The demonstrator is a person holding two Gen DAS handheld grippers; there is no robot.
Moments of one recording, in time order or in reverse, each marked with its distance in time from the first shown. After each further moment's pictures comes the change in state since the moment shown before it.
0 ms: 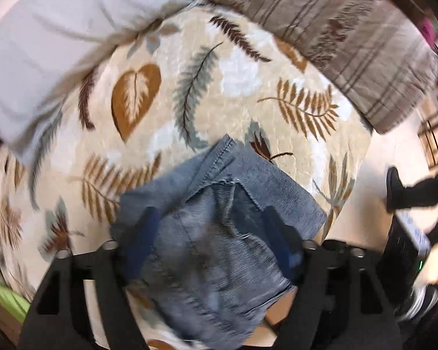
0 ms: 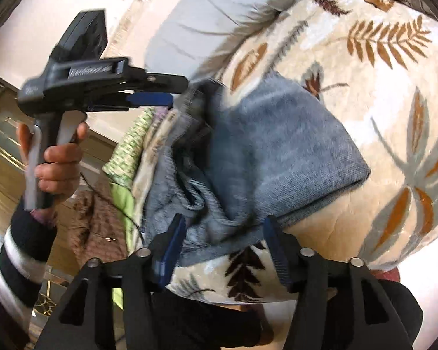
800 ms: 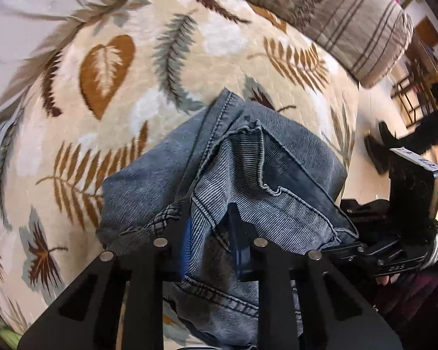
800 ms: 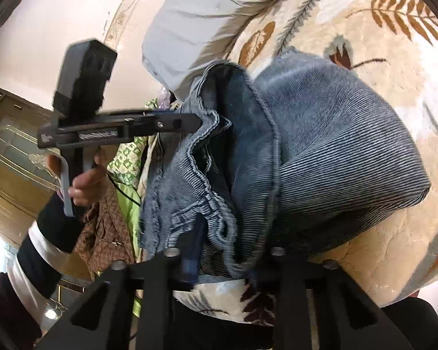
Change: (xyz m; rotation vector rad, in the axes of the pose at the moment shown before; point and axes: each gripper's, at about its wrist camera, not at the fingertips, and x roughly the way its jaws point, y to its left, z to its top) left arm 0.051 0.036 -0.035 0.124 0.032 -0.136; right arm 0.051 0.003 0.012 0.042 0.067 0.043
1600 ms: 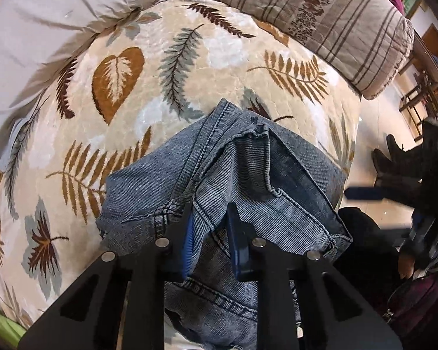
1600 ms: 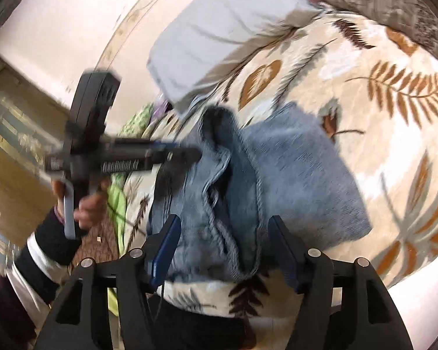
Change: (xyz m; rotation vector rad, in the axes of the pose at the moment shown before) left arm -0.008 -0.014 -0.008 -0.023 -0.057 0.046; right arm -0.055 0.023 0.036 -0.099 -0.070 -0.134
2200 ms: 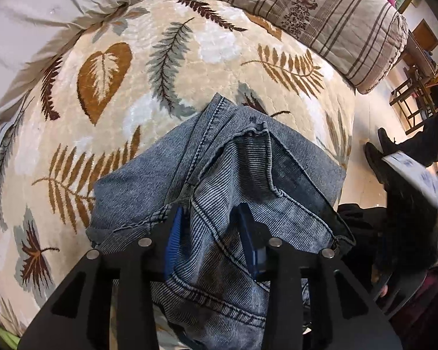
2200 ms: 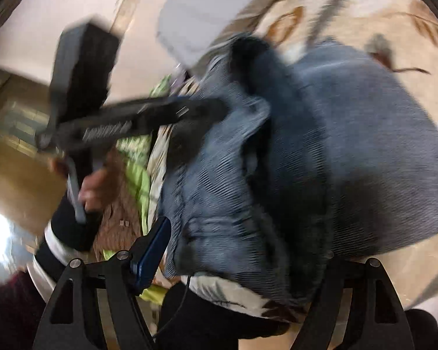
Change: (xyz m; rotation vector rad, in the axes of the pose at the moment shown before) left arm 0.017 0.004 0.004 0.028 0.014 -0.051; right arm 0.083 0.025 -0.024 -0.052 0.214 0.103
